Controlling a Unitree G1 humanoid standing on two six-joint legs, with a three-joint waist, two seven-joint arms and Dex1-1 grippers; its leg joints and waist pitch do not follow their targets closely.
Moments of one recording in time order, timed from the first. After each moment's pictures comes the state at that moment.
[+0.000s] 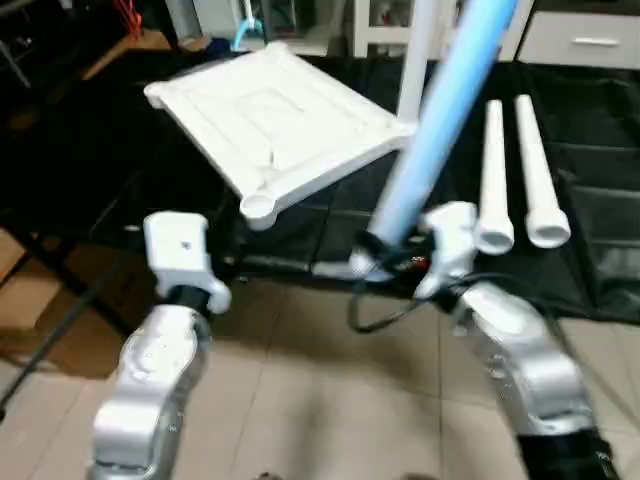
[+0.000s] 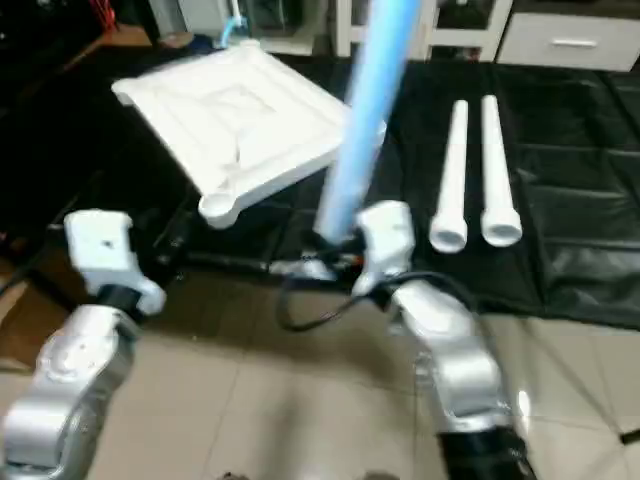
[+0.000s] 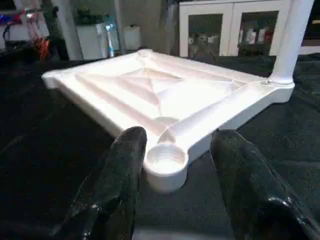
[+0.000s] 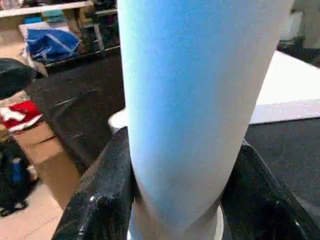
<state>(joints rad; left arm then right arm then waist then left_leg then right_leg) -0.08 0.13 -0.01 -0.38 -0.16 0.38 0.00 -0.27 -0.17 0.10 -0.14 0.26 0.39 0.42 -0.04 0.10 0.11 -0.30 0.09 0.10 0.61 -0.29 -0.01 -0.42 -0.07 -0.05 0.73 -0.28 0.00</state>
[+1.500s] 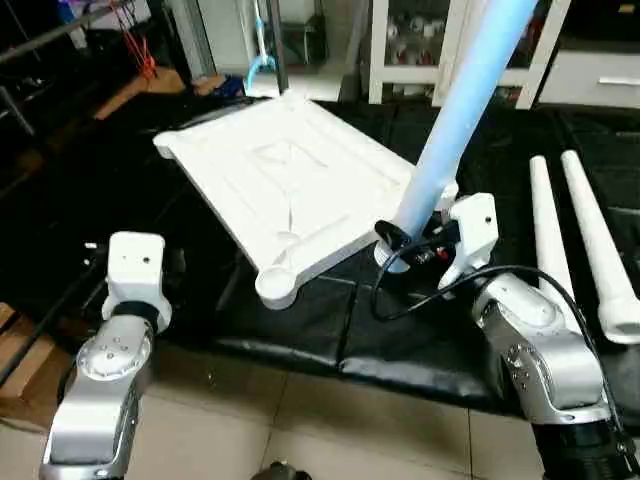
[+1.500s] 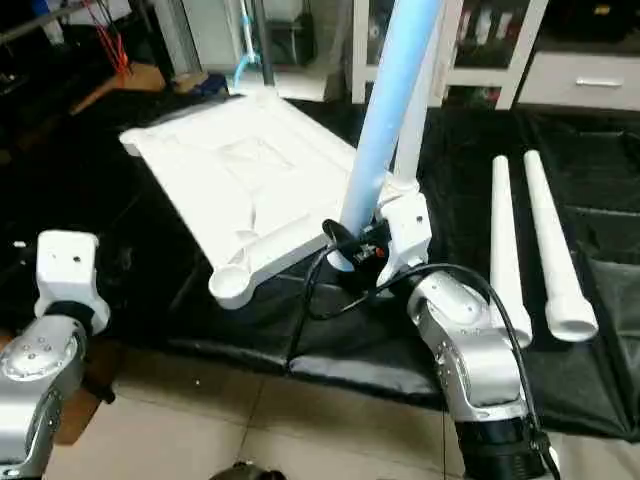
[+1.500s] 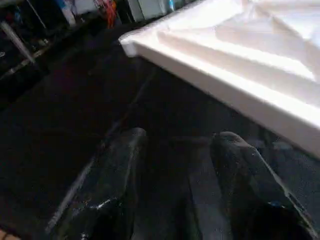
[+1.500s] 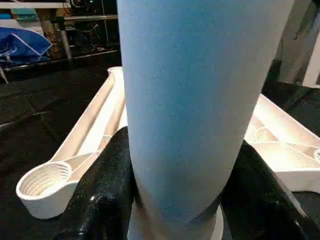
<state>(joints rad) -0.06 0.28 0.07 -0.18 -0.02 0.50 0.01 -0.28 -0.24 0.03 -0.10 0.26 0.38 0.45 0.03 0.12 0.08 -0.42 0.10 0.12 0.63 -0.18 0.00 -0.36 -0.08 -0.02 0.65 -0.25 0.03</state>
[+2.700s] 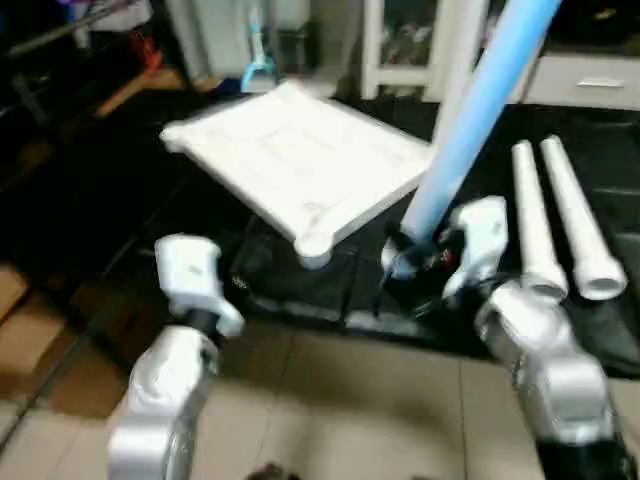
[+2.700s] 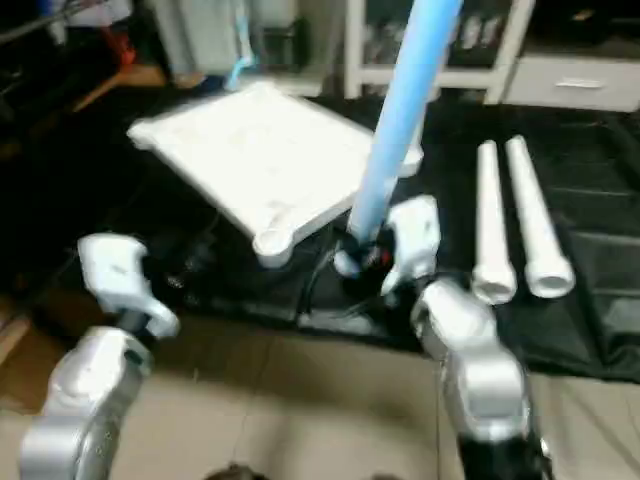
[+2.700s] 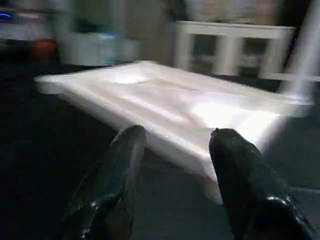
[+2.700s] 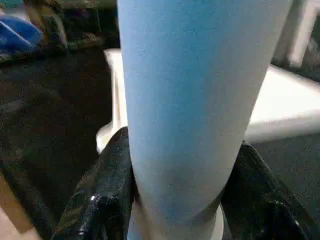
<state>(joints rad) 0.07 0.03 0.03 -0.39 -0.11 0.25 -0.04 -0.09 -0.19 0.01 -0.19 0.22 0.34 0.36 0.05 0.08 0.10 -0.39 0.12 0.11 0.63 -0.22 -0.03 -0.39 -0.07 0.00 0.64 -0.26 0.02</state>
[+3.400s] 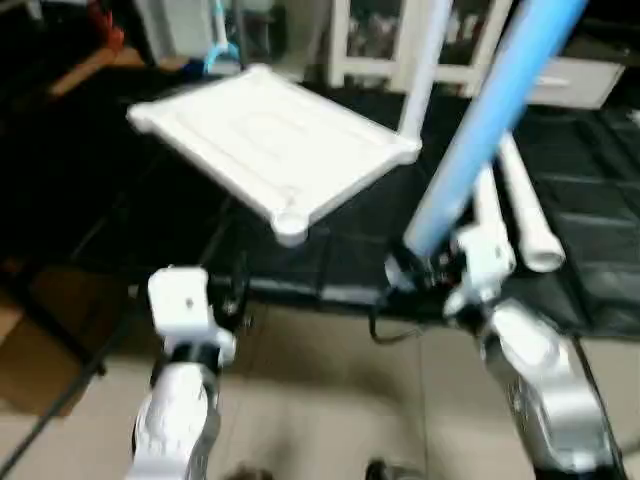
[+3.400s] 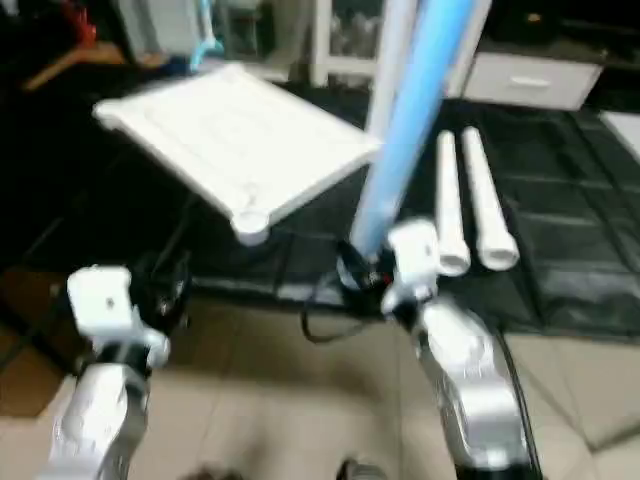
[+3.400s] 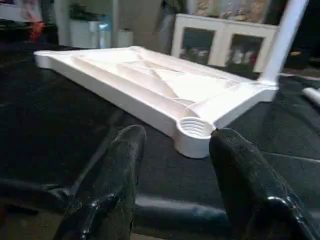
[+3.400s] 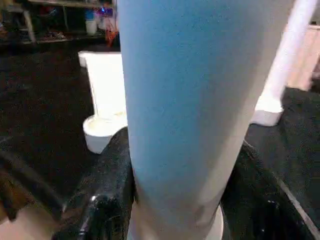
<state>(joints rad) 0.18 -0.03 -0.07 -0.42 -0.02 0.18 0.01 -0.15 -0.20 0.03 -0.17 0.20 0.28 0.38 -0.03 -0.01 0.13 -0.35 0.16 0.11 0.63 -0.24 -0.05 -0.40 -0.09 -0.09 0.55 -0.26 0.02</state>
